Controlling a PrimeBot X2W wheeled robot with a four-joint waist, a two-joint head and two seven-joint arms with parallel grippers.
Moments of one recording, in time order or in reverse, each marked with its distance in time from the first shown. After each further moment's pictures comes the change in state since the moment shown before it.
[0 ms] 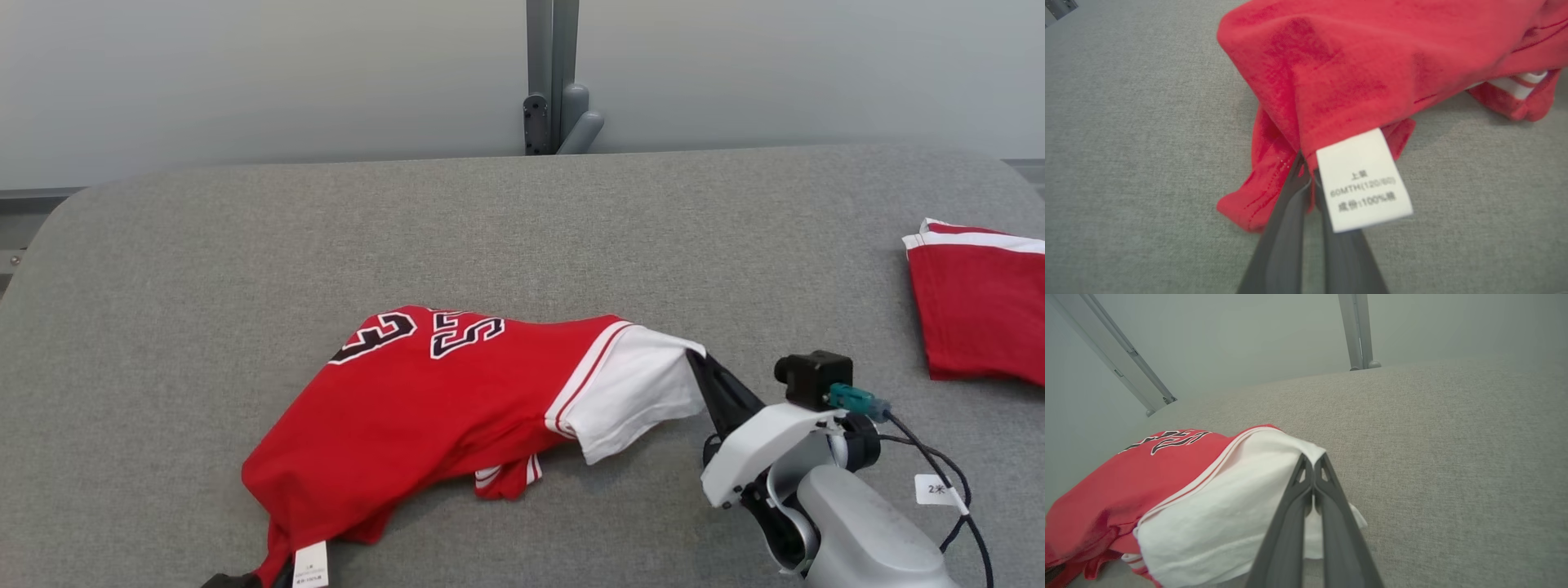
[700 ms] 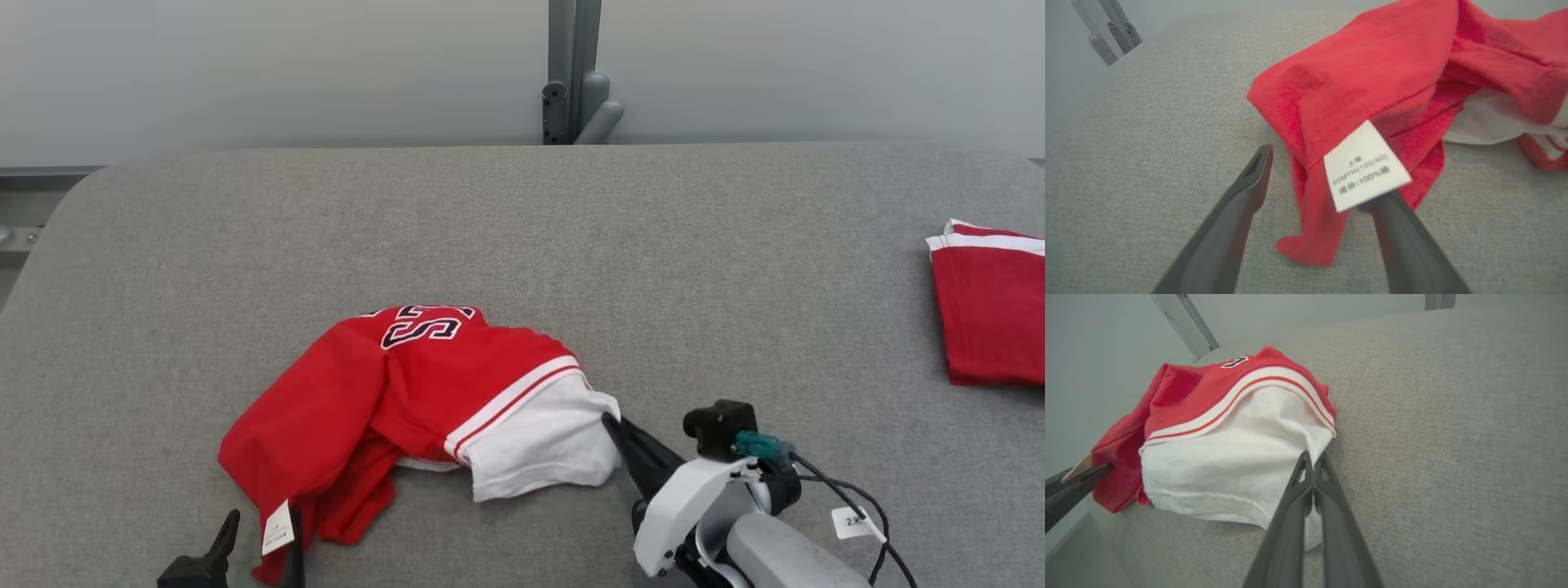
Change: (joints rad) left arm -0.004 -0.032 0.122 -0.096 0.074 0.007 0.000; right arm 0.036 0.076 0.193 0.003 -0.002 0.000 0.019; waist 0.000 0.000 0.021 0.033
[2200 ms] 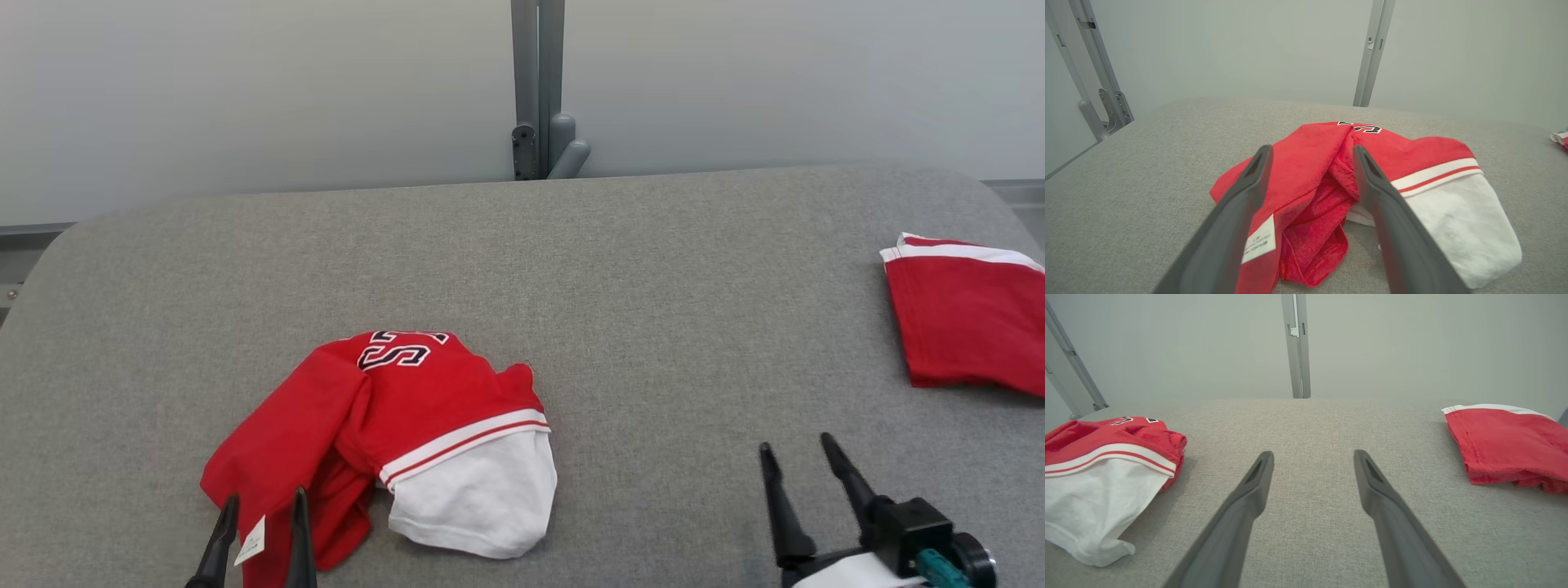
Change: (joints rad) left arm 0.184 -0.030 -0.048 -0.400 -0.070 0.040 0.001; right arm 0.505 0.025 -0.641 -0.548 -0.511 0.000 -0.023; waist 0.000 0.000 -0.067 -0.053
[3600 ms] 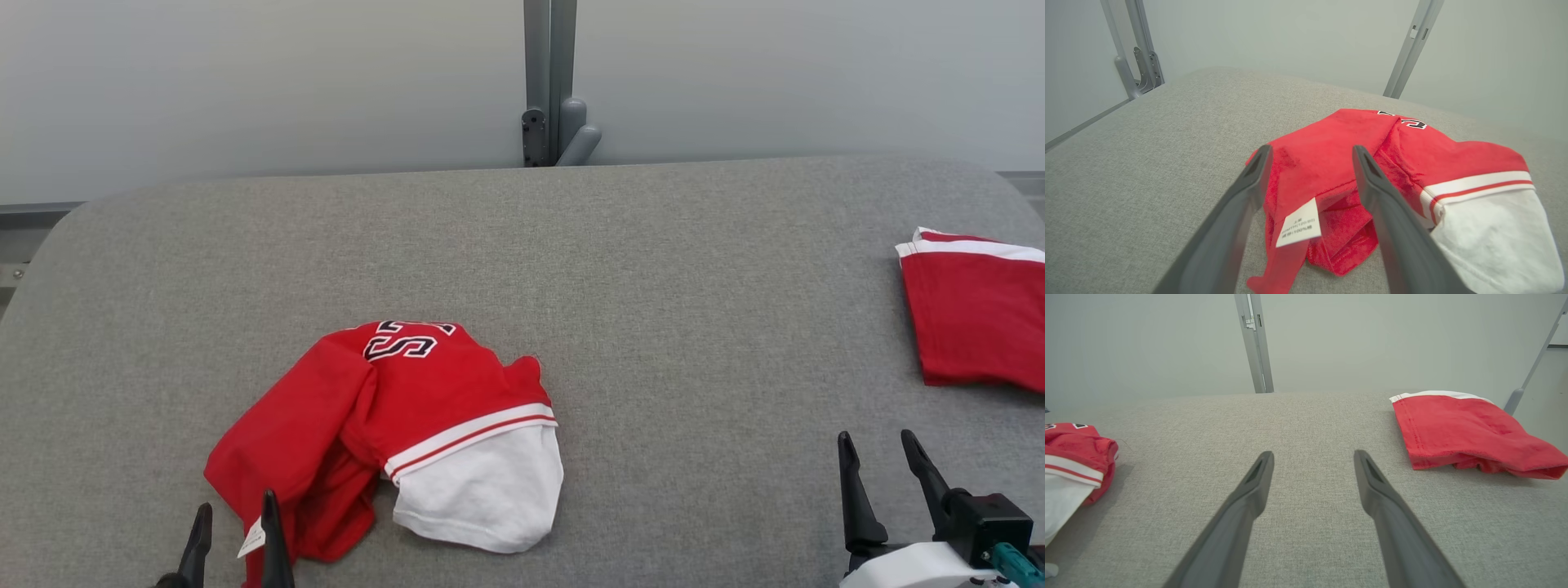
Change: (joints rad) left arm -0.042 0.186 -0.174 0.023 -0.322 0.252 0.001; right arm -0.031 -0.001 -0.131 0.046 0.005 0.000 0.000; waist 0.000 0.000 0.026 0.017
